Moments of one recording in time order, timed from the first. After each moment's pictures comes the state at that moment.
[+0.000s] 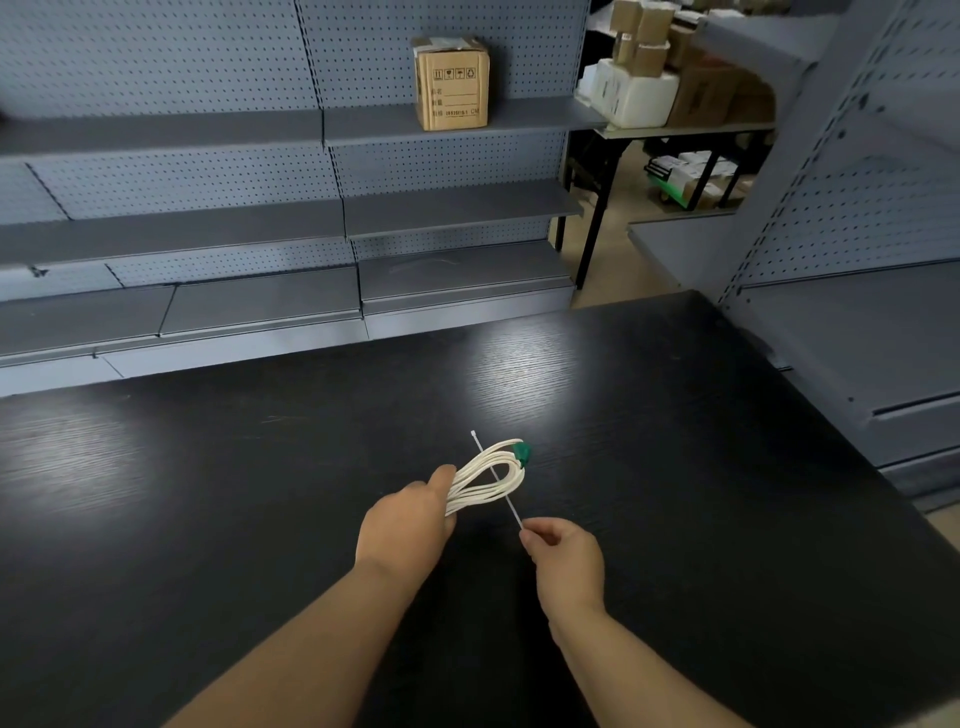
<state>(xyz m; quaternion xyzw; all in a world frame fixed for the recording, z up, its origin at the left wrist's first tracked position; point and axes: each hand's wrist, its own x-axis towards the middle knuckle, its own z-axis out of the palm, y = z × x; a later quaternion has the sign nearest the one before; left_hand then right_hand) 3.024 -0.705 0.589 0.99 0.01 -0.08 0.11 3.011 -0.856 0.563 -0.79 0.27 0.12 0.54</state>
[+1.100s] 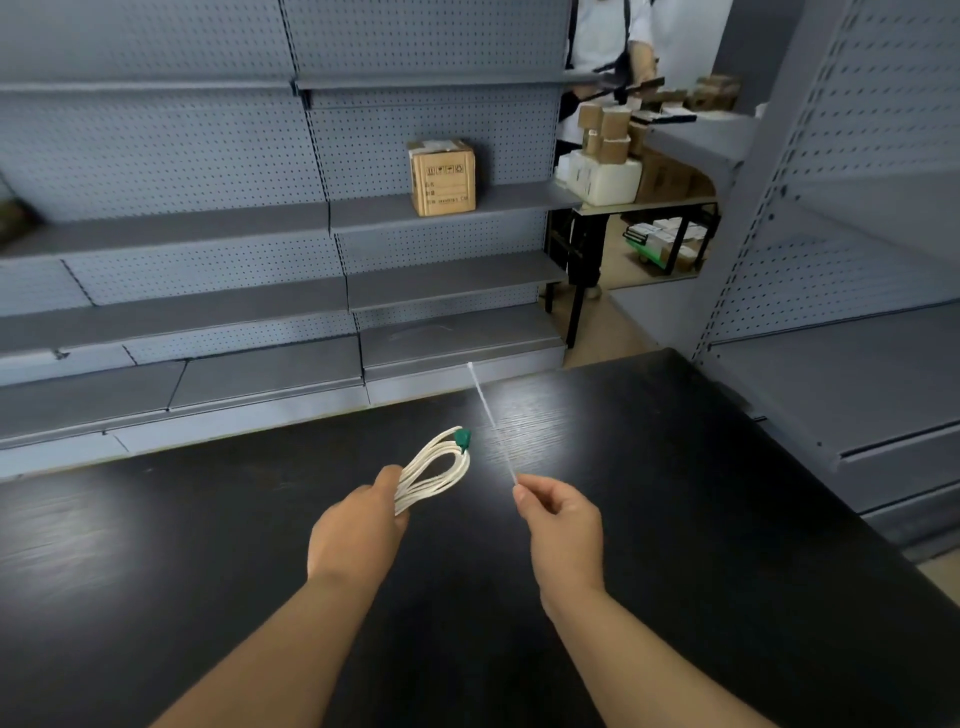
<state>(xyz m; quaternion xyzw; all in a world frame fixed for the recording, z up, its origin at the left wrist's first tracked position) 3.031 -0.669 0.650 0.99 0.08 0.03 0.11 3.029 -0.846 0.657 -0.71 0.14 -0.03 0.69</state>
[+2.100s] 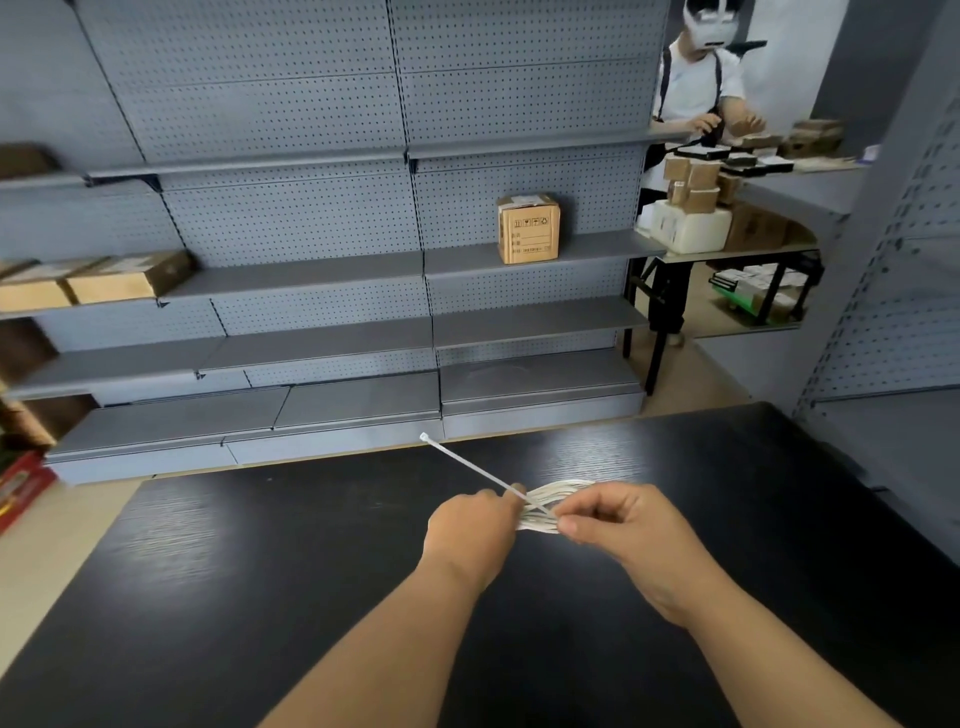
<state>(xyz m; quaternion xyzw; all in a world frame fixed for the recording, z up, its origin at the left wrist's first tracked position) 3.037 -0.681 0.683 1.00 -0.04 0.00 -0.01 3.025 -0.850 0.735 -0.73 -0.14 0.14 0.66</state>
